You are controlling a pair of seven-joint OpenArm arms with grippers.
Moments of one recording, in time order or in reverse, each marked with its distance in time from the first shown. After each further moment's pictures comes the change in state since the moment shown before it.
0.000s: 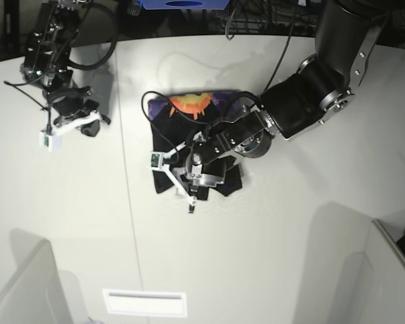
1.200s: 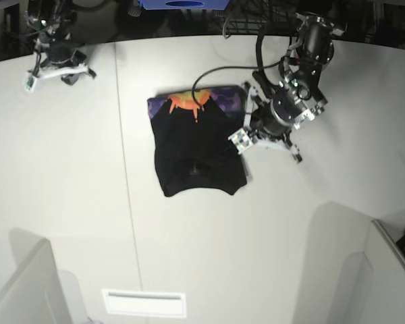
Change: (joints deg) left arm 42.4 -4.2 -48.9 41.7 -0.4 -0.6 7.6; right arm -23.5 0.4 -0.7 7.1 0.5 -13.6 17.1
